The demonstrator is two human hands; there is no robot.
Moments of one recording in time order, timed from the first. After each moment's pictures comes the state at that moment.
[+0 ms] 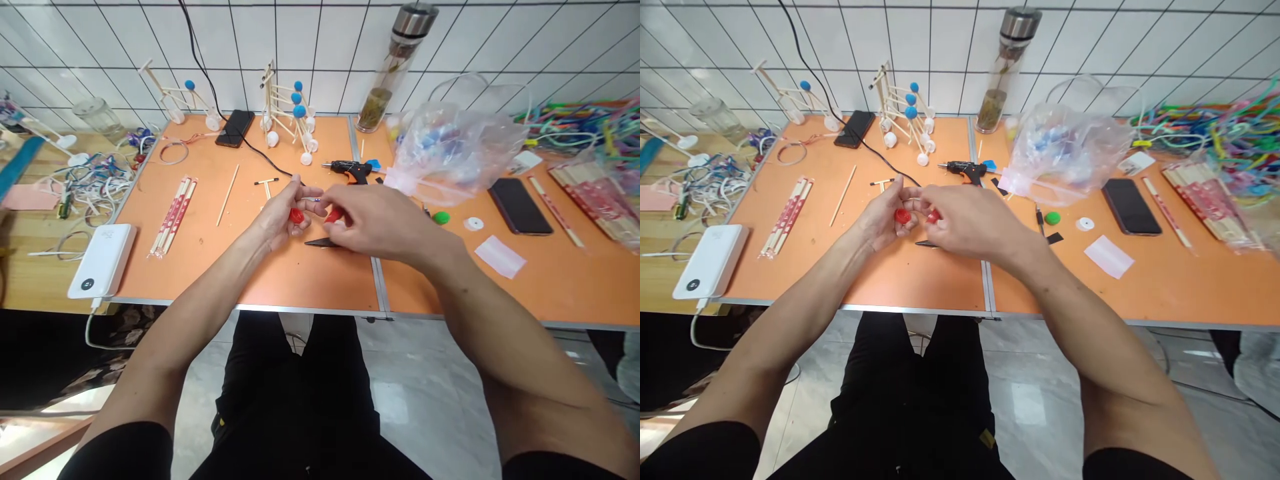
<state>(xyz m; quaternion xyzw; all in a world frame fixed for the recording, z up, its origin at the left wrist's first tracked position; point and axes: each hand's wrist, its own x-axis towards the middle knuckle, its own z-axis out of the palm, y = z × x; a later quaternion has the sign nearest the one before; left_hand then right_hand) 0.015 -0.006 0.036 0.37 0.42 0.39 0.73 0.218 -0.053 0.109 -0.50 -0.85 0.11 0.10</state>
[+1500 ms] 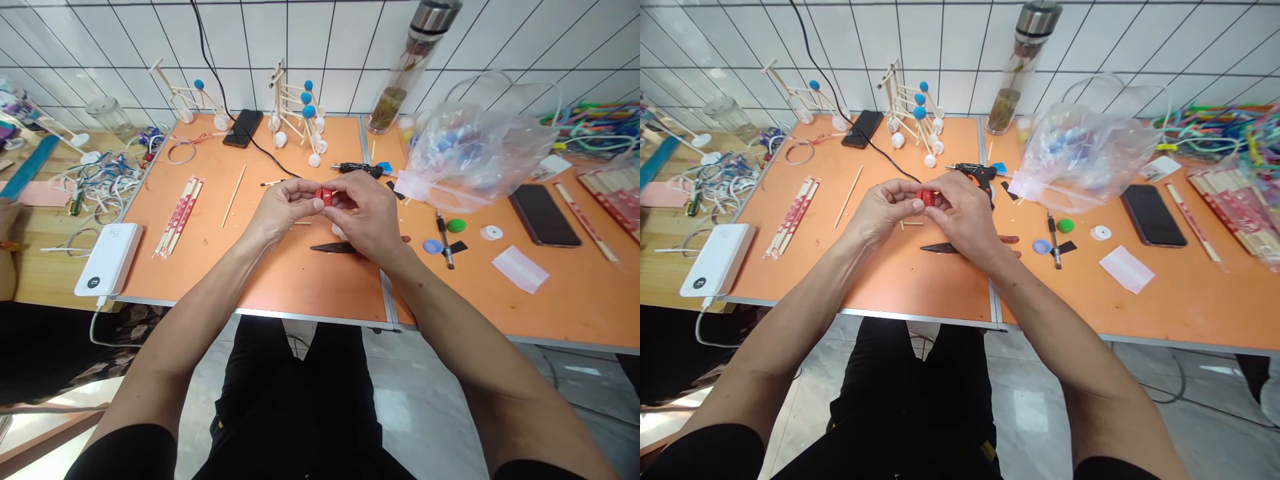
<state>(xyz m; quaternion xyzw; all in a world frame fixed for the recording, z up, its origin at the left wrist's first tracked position) -0.001 0.002 0.022 0.48 0.33 0.51 0.63 0.205 -0.015 0.027 -0.42 -0.76 0.17 0.47</state>
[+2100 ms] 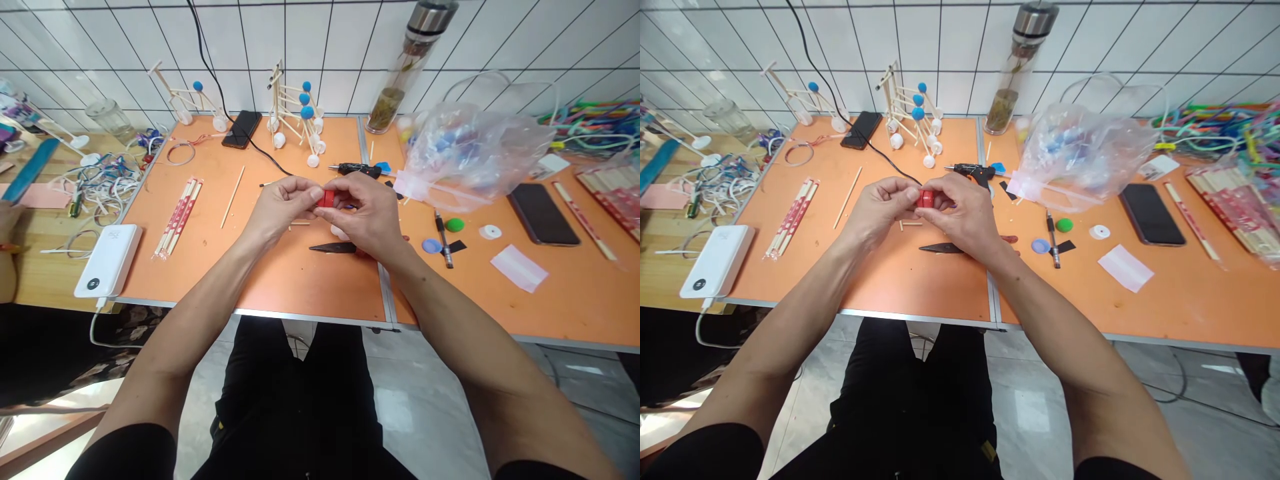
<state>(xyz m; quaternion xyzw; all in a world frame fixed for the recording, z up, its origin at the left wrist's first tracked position) -0.001 -0.004 0.034 0.49 0.37 0.50 0.61 0.210 -0.010 0.025 -0.40 -0.76 0.19 0.48</state>
